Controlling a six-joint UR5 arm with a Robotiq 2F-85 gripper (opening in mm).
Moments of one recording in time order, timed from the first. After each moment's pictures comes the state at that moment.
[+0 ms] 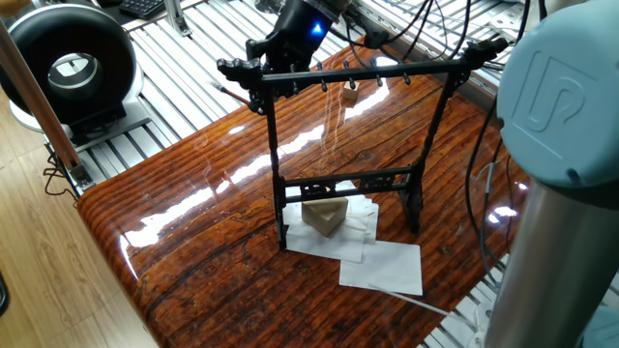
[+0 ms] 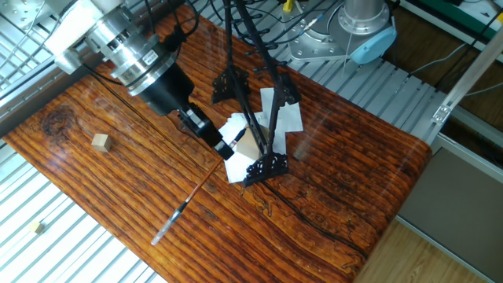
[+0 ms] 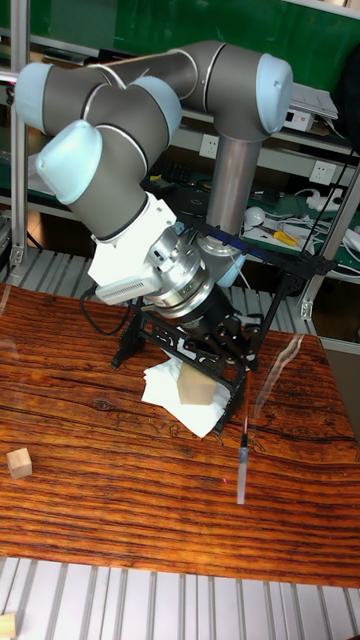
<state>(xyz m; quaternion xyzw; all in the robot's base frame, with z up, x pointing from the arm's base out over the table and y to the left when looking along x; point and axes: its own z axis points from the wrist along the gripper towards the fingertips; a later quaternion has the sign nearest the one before) 0.566 0.126 0.208 -0.15 -0.90 -0.40 0.11</state>
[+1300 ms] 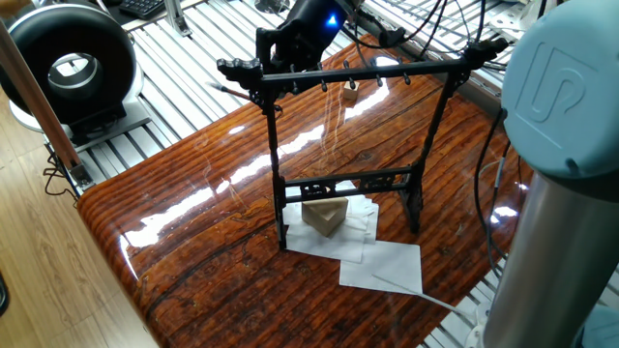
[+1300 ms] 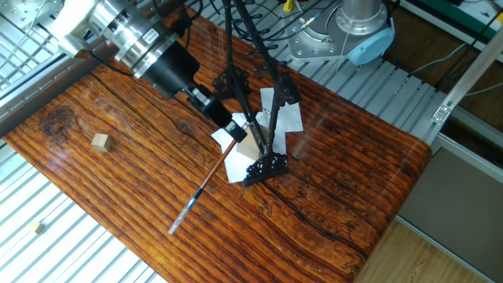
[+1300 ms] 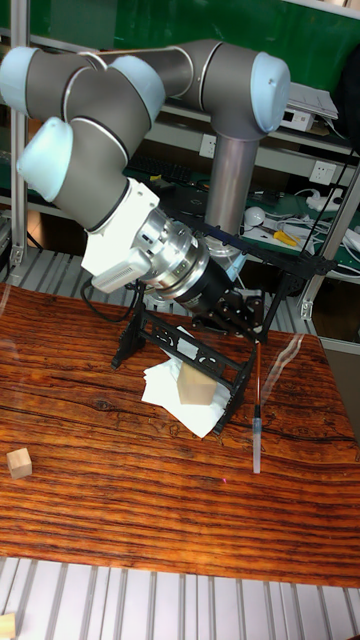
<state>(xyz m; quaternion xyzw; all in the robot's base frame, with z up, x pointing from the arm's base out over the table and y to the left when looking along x) 0.544 0.135 0.244 -0.15 -0.87 -0.46 0.13</state>
